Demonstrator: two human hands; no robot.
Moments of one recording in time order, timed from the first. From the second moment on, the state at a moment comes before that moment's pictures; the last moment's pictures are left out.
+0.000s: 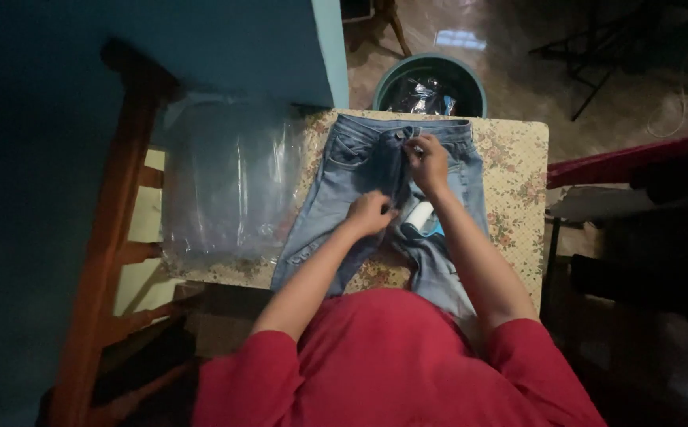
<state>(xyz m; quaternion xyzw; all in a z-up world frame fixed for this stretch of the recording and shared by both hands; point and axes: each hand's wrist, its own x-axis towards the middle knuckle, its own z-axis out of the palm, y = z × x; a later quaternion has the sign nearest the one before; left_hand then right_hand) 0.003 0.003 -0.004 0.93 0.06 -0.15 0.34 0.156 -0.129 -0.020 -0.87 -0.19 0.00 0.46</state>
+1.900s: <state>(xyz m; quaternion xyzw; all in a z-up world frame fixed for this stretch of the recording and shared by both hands) 0.070 0.002 -0.031 0.80 0.22 0.09 0.55 0.061 -0.141 0.061 -0.81 -0.06 0.10 0.58</state>
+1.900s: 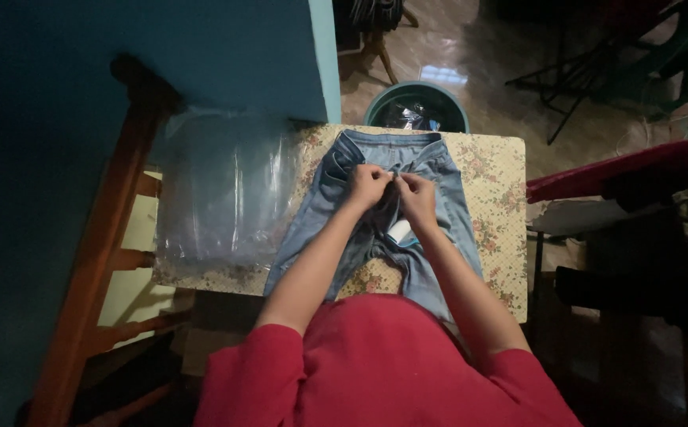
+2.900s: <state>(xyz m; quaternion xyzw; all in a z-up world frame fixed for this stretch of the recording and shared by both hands) 0.066 0.004 -0.006 0.85 0.18 0.05 0.50 0.062 -0.139 0.064 -0.87 -0.05 0.06 0.49</state>
